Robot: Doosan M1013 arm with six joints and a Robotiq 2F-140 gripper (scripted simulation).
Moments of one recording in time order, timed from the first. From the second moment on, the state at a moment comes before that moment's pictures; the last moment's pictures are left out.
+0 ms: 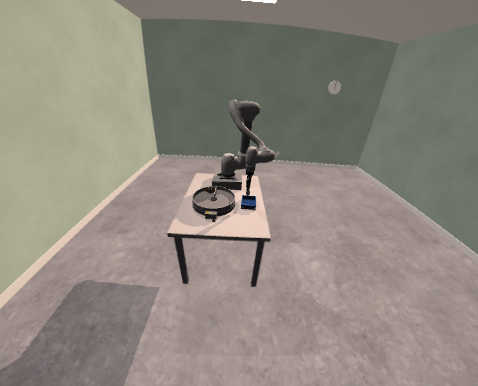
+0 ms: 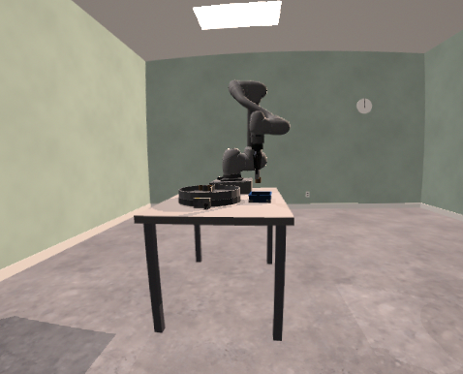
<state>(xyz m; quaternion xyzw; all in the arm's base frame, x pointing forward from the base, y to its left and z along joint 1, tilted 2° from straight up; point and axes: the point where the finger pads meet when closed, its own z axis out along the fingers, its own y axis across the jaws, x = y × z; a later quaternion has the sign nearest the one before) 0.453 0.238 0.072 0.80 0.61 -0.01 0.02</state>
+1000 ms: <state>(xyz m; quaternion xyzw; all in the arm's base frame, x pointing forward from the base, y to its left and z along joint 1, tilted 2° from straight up) 0.449 0.258 0.071 0.69 0.72 -0.01 0.01</state>
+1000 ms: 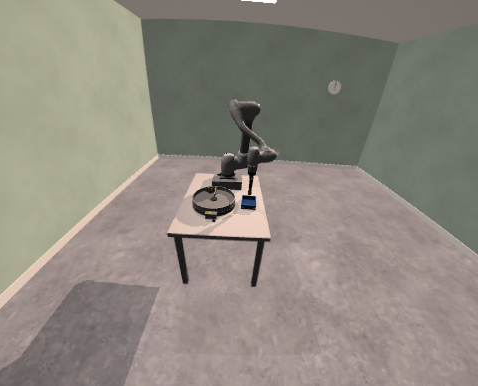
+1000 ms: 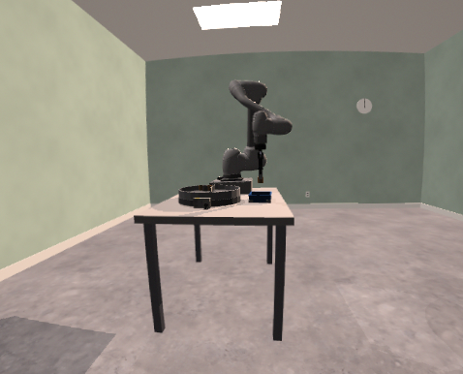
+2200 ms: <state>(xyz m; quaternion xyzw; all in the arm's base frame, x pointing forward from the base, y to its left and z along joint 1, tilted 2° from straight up) 0.449 0.257 0.040 0.69 0.72 -0.02 0.01</state>
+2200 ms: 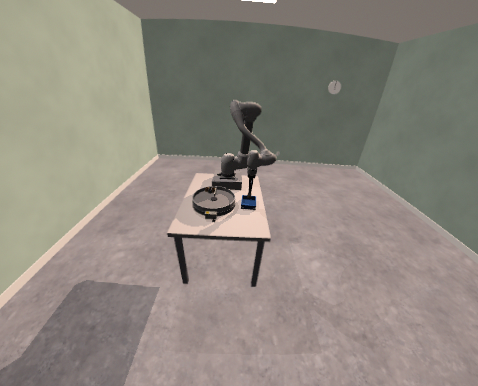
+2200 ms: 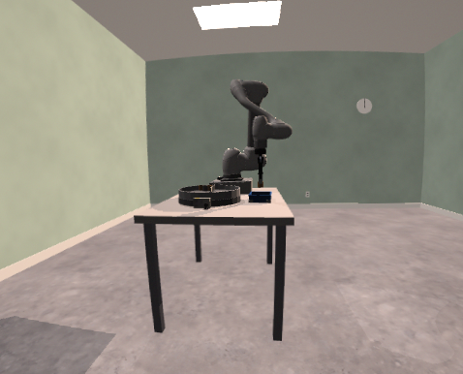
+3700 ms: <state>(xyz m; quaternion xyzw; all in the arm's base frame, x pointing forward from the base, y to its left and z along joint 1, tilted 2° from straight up) 0.449 0.256 0.003 0.69 0.72 -0.01 0.01</state>
